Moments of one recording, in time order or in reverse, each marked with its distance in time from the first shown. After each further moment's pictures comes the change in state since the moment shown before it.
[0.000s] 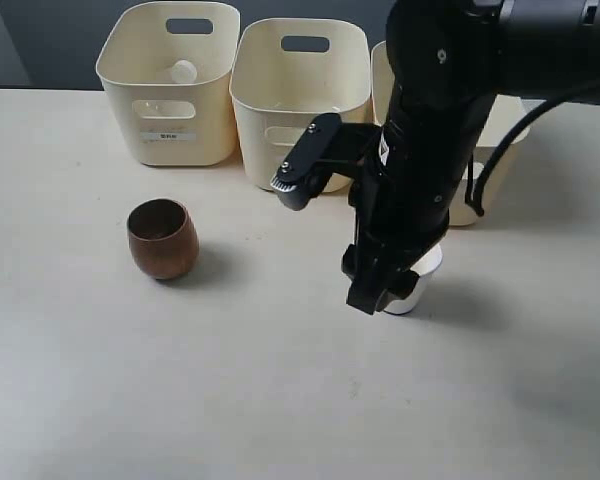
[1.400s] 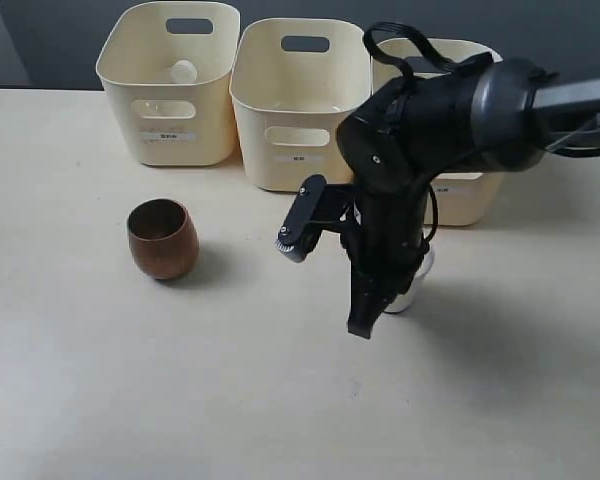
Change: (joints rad) left arm 0.000 0.000 0.000 0.000 0.000 0.000; right arm 0.000 0.214 0.041 -0.182 -0.182 0.041
